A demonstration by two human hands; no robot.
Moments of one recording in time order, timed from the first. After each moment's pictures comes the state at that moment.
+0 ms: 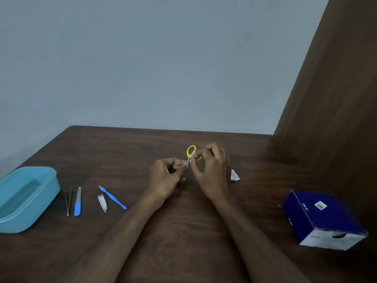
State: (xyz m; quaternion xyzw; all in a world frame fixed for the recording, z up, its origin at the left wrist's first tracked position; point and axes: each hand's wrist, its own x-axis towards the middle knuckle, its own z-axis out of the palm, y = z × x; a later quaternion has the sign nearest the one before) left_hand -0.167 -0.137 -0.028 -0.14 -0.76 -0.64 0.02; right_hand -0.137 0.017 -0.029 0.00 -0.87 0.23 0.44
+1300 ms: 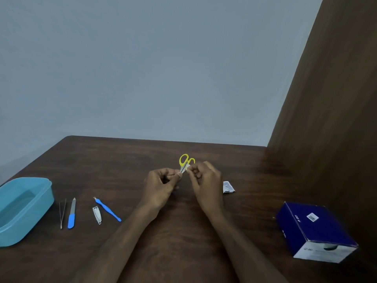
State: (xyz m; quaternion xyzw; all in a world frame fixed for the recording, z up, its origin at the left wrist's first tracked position) left_hand -0.174 -0.136 -0.038 -0.13 -0.70 -0.70 0.02; right_hand -0.138 0.020 -0.032 0.04 -0.84 0.34 0.42
